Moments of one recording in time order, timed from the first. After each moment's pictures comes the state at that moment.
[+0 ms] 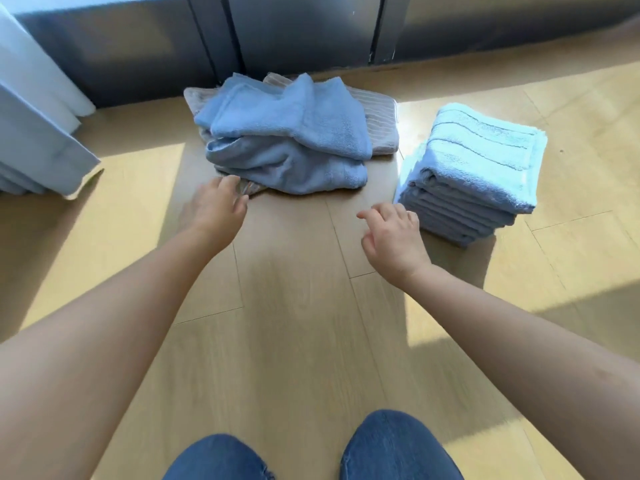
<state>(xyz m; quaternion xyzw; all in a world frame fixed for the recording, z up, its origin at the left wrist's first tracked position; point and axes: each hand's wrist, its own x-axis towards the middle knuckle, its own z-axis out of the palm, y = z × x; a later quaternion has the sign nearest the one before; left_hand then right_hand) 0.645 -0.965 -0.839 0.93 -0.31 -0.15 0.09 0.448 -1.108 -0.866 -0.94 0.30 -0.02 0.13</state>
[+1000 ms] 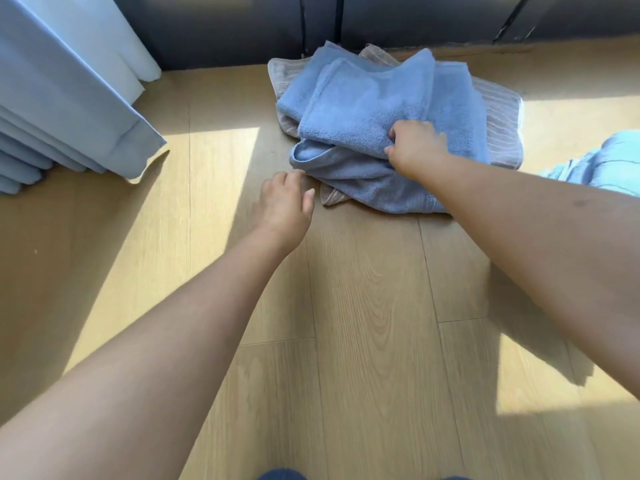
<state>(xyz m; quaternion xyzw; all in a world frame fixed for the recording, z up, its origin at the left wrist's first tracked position) 0.737 -0.971 -0.877 0.93 -0.27 -0.22 0.14 0.705 -1.180 -0.902 -0.92 0.36 0.13 0.11</state>
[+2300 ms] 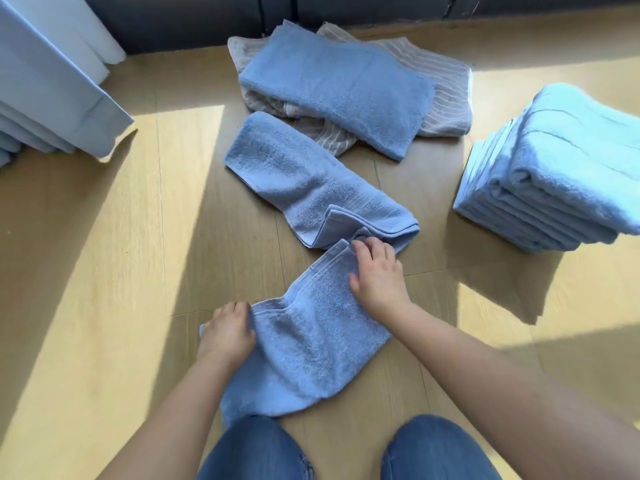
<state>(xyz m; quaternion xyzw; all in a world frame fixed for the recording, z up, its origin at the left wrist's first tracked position) 0.599 -0.823 -0.945 0.90 -0.22 -0.37 -0.05 0.497 -1.033 -0.949 -0.91 0.33 0.12 0.21</state>
